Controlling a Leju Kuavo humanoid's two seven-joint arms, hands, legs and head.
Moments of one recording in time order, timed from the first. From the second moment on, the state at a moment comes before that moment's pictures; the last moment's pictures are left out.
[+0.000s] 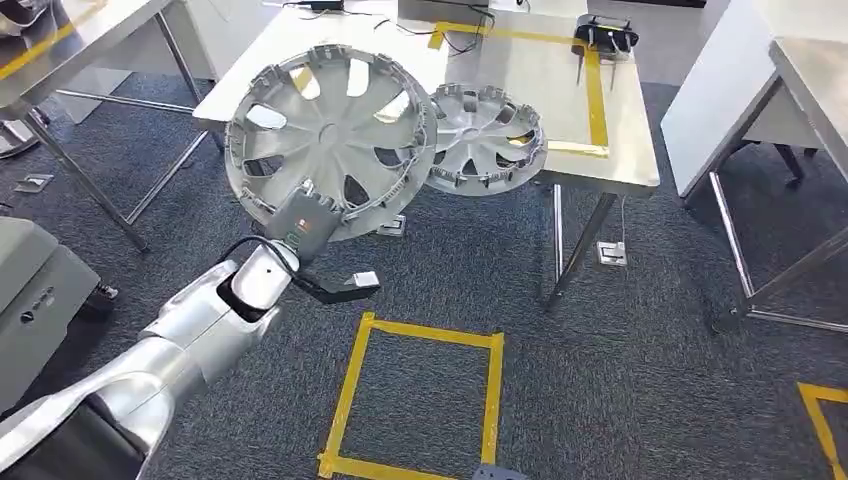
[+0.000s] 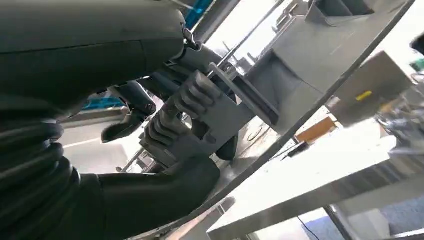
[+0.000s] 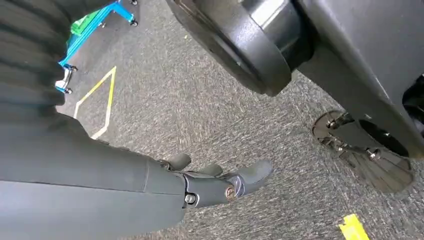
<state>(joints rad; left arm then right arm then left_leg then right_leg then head) -1.06 -0.20 -1.06 -0.26 -1.37 0.26 0.08 -0.16 0.09 -0.47 -0.21 1.04 0.48 0.03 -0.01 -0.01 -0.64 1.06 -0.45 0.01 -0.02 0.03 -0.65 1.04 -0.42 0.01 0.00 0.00</state>
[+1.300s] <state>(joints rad) -1.10 -0.15 -0.98 -0.25 -1.35 0.29 0.21 -0.16 0.09 -0.47 -0.21 1.05 0.48 0.03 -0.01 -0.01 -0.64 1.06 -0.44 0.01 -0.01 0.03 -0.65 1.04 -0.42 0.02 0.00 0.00</state>
